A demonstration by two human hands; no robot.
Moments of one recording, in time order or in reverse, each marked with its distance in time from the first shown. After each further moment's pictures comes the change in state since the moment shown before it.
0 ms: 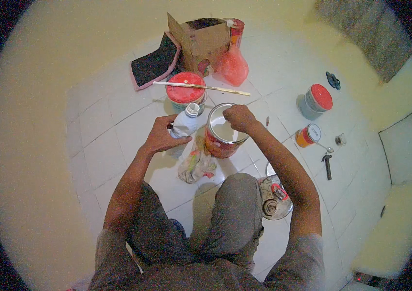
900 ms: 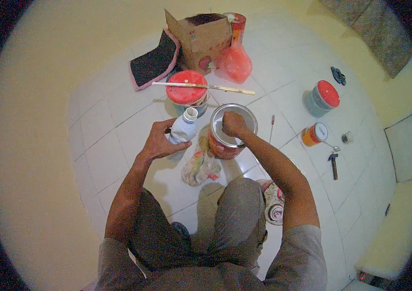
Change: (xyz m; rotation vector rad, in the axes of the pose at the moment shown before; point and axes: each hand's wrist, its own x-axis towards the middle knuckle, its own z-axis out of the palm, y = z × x) left_hand 0.003 -0.002 -0.001 -0.038 0.003 -0.043; right_hand 0.041 -0.002 0.099 0.240 0.011 0.332
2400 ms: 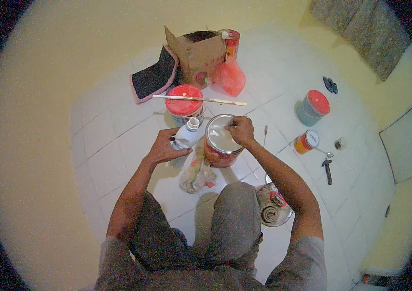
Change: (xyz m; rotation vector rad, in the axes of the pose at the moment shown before) left_hand 0.003 0.001 0.009 0.005 -0.016 0.068; right_hand -0.052 0.013 -0.062 0.479 0.419 0.041
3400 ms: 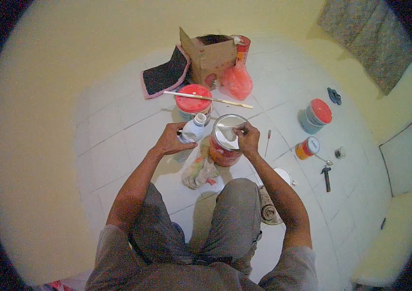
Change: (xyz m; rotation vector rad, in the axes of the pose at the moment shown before) left_hand -0.008 0.002 -0.008 0.066 0.010 -0.045; right_hand -0.042 -0.018 0.004 0.334 0.204 0.030
